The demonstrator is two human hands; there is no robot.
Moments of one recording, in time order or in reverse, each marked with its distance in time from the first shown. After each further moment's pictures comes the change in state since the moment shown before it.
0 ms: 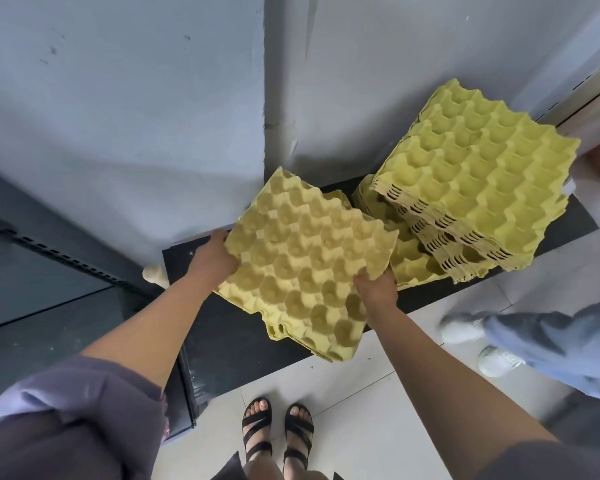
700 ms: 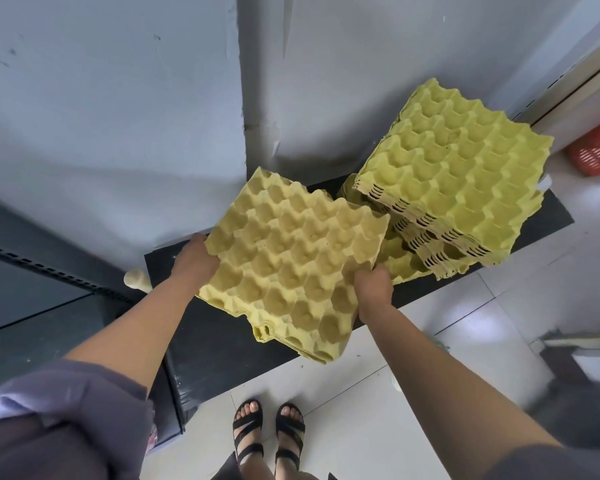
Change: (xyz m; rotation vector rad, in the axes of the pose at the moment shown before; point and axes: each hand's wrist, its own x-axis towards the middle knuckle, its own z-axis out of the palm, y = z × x) left_hand 0.016 -0.004 0.006 -0.054 0.026 -0.046; right_hand -0.002 -0.012 -0.015 0.035 0.047 -0.005
